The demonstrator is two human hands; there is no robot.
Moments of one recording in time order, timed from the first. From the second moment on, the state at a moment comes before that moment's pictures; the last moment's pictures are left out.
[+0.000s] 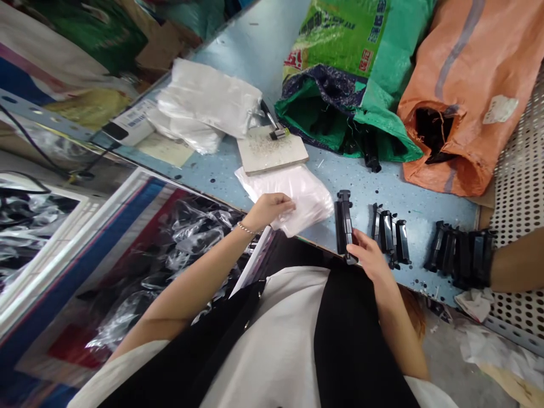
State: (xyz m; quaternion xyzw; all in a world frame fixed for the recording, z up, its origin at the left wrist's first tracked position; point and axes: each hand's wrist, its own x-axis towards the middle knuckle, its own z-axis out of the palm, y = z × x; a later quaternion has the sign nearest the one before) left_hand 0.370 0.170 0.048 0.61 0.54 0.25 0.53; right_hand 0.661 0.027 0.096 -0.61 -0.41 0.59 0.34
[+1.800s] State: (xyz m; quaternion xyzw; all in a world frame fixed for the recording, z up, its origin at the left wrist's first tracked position) left_hand 0.376 0.168 0.049 0.63 0.57 0.28 0.45; right_hand 0.698 0.008 0.087 -0.68 -0.40 0.53 0.32
